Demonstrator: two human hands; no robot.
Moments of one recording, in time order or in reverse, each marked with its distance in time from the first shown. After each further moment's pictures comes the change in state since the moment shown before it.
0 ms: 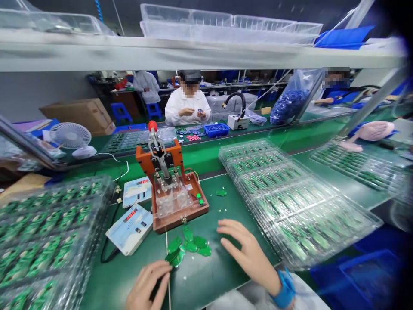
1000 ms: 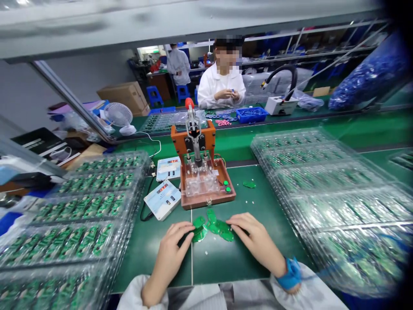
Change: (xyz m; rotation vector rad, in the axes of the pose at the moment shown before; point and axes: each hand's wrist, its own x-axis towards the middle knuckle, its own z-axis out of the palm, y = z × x) left_hand 0.027 0.015 -0.004 -0.104 -0.068 -0.298; right_hand 0.028 0.023 0.032 -0.066 -0.166 -0.196
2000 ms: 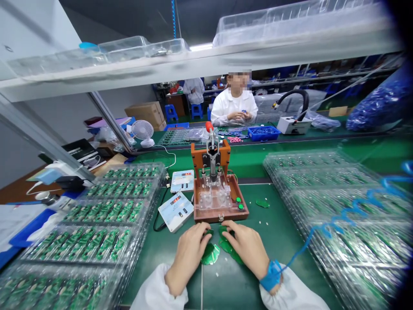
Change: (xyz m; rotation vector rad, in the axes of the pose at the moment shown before) left_hand 0.037 0.015 0.009 0.114 -0.140 -0.107; right_hand 0.051 -0.025 0.036 -0.292 -0.095 0.116
